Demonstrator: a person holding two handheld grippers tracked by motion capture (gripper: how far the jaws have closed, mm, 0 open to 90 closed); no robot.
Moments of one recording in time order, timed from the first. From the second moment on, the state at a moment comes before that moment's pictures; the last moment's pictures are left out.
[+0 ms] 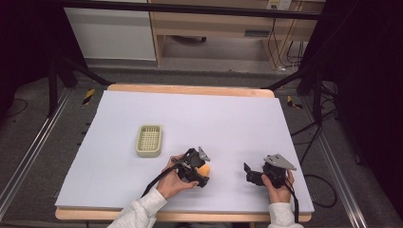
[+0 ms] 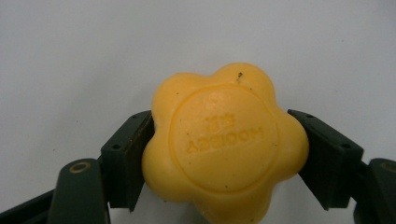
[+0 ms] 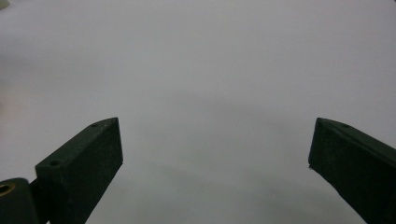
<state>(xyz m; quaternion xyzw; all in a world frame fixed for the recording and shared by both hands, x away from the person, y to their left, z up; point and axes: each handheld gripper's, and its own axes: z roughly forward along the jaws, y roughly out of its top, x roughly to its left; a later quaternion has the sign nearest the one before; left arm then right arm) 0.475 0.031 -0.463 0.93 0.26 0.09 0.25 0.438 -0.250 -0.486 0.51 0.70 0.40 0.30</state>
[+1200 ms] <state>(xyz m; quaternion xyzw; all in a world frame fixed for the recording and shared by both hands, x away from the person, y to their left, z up) 0.477 0.078 -0.425 0.90 0.31 0.11 0.28 0.437 -0.249 -0.486 0.51 0.70 0.41 0.29</state>
